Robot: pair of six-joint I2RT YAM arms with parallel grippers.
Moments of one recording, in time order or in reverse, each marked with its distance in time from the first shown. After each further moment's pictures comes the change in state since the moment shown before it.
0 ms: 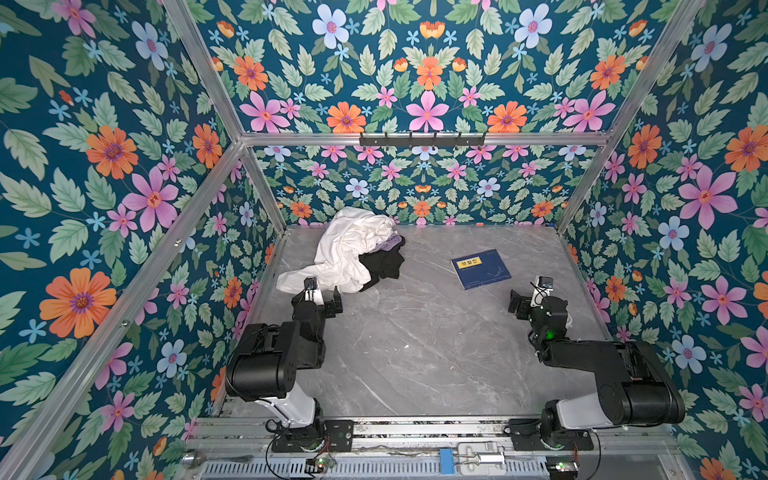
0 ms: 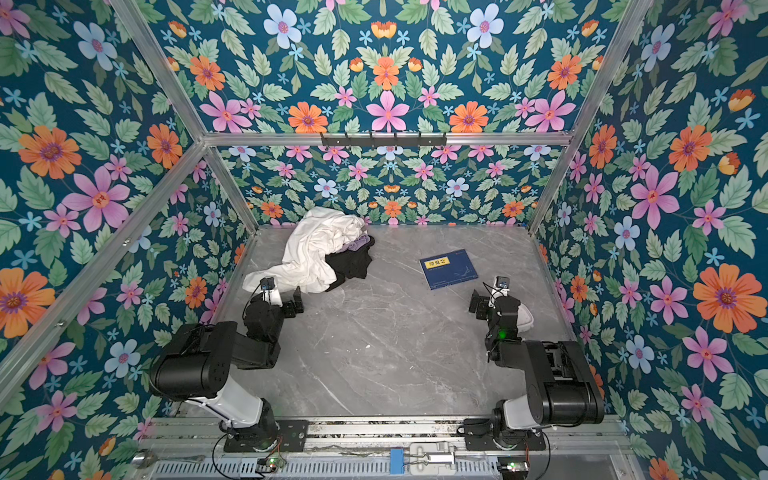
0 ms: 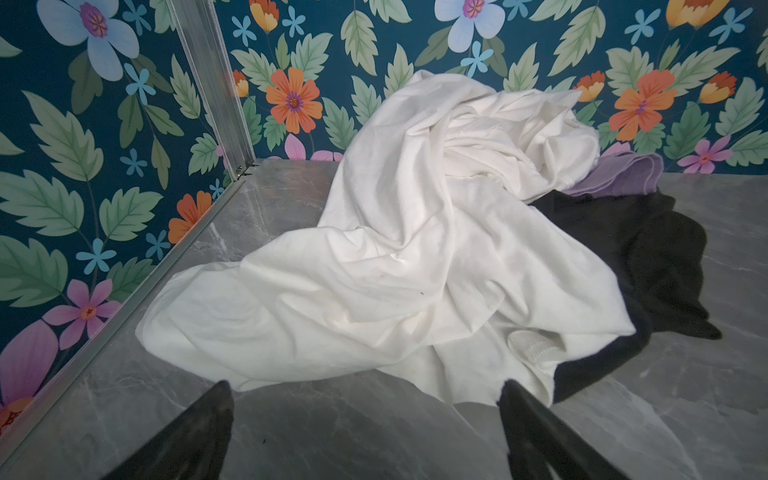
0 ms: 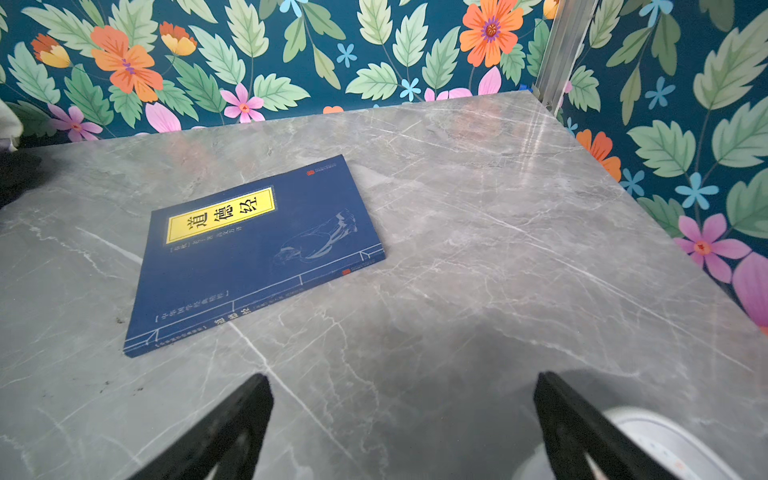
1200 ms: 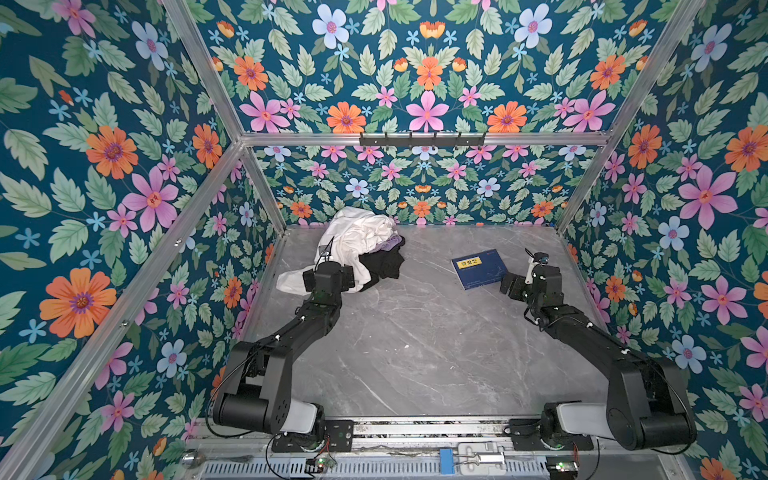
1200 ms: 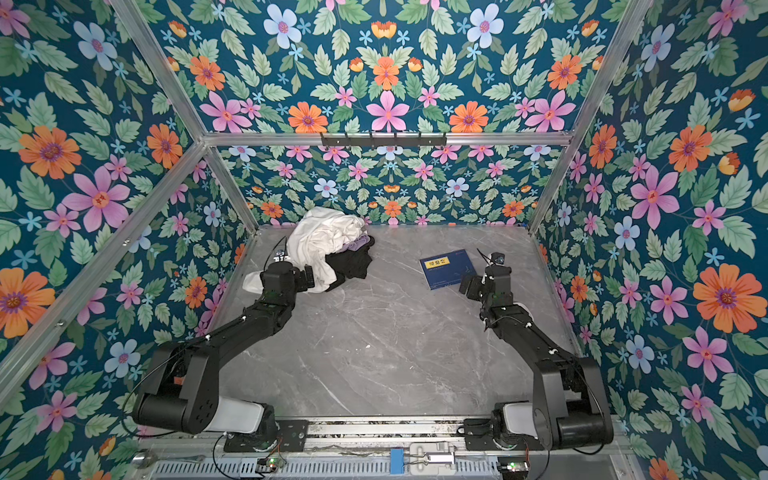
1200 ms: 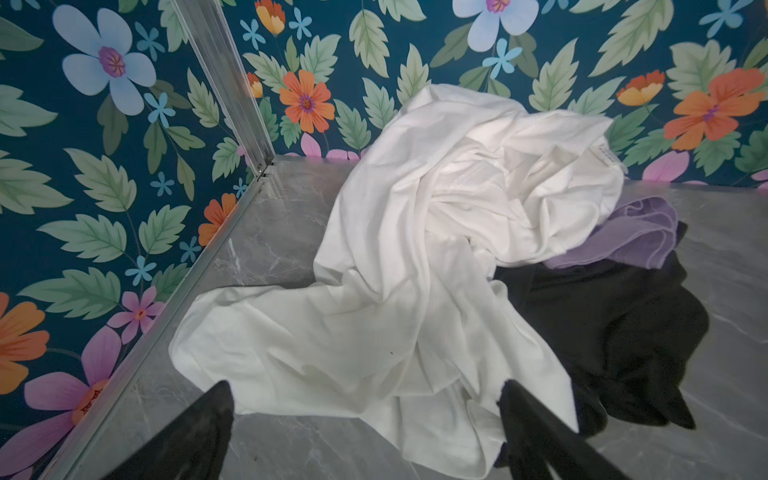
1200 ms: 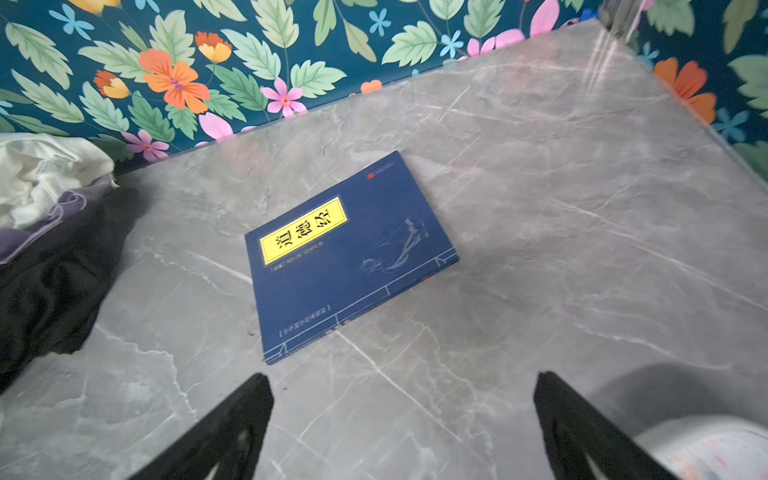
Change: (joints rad) left arm -0.227 -0.171 0.473 -0.883 -0.344 -0.106; right arm 0.103 -0.092 0.400 -0.710 -0.045 0.236
